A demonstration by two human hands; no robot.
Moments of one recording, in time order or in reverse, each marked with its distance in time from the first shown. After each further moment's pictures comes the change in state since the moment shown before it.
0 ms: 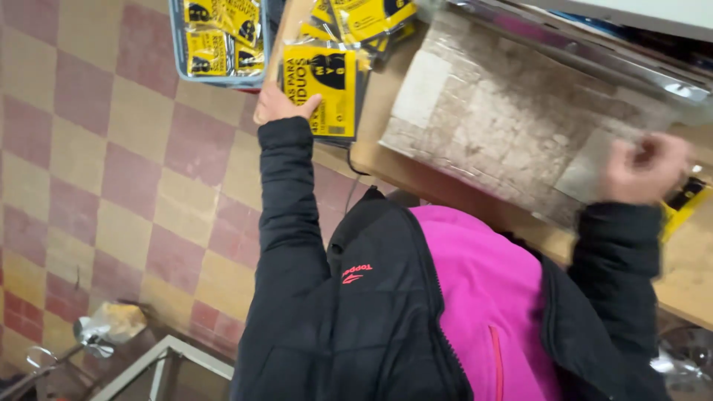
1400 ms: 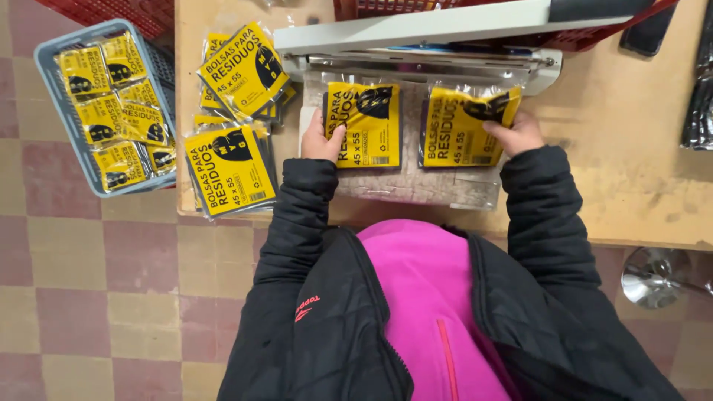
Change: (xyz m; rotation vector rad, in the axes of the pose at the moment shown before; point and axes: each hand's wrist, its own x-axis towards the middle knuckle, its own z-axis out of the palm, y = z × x) left_hand -0.077 0.208 0.081 -1.085 -0.624 0.343; right_hand 0.047 -0.003 -0.016 0.274 -0.385 0.238
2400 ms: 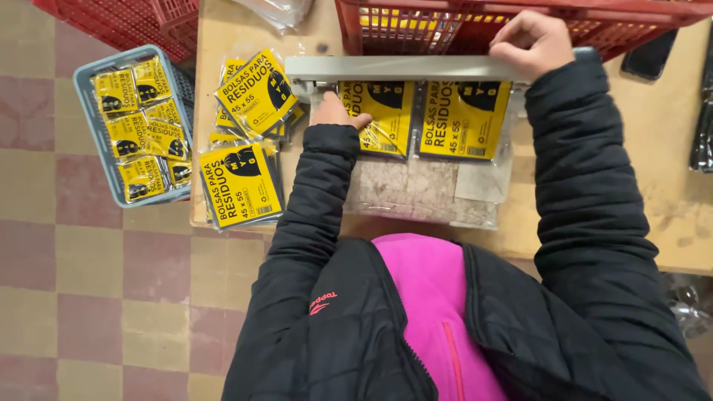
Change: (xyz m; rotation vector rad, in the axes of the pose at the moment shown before) left_hand 0.080 0.051 0.027 0.931 0.089 -0.143; right_hand 0.122 -0.125 -0.057 -0.136 -0.044 -0.332
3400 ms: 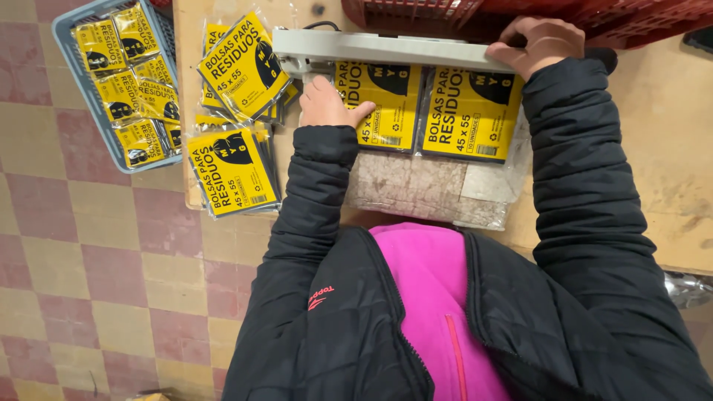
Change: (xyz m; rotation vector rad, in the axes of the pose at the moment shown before) left_hand -0.011 0.013 -0.001 0.164 0.128 0.016; right_hand 0.003 0.086 0.044 -0.773 -0.073 0.031
